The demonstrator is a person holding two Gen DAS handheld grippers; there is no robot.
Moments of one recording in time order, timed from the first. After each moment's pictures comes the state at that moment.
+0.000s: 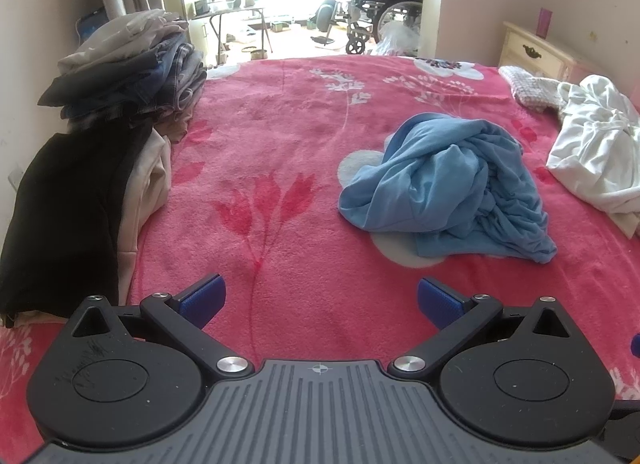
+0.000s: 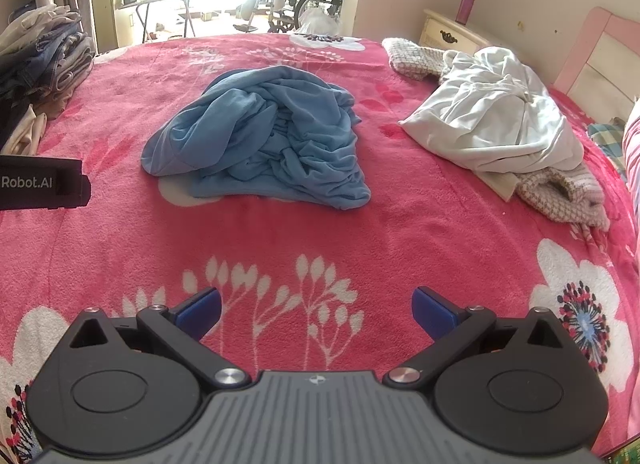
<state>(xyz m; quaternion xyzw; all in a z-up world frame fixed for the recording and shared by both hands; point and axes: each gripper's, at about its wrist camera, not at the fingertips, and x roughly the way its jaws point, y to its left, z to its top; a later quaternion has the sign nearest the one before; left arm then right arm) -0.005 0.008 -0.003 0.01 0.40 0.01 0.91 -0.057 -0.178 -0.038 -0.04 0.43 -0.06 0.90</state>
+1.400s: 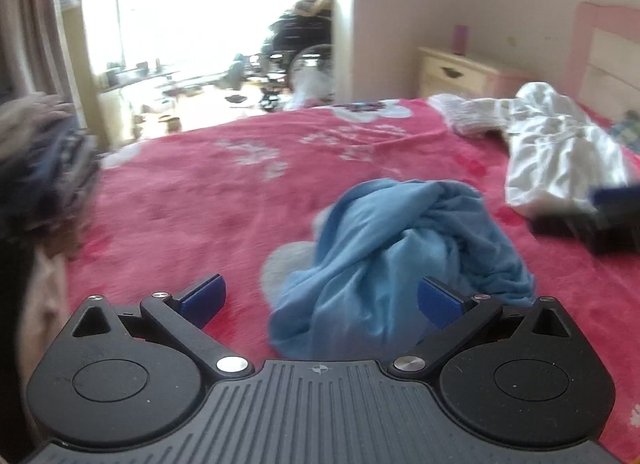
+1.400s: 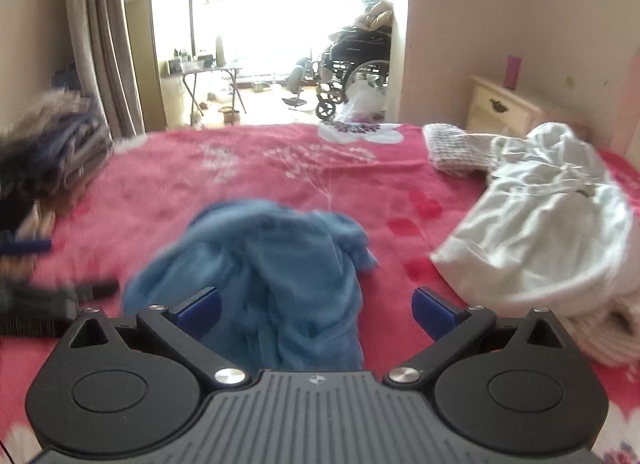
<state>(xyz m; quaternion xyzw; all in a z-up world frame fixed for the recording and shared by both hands) 0.096 -0.014 -0.024 0.06 0.31 -0.13 0.94 0.088 -0.248 -0.009 0.02 0.33 0.06 0.94</state>
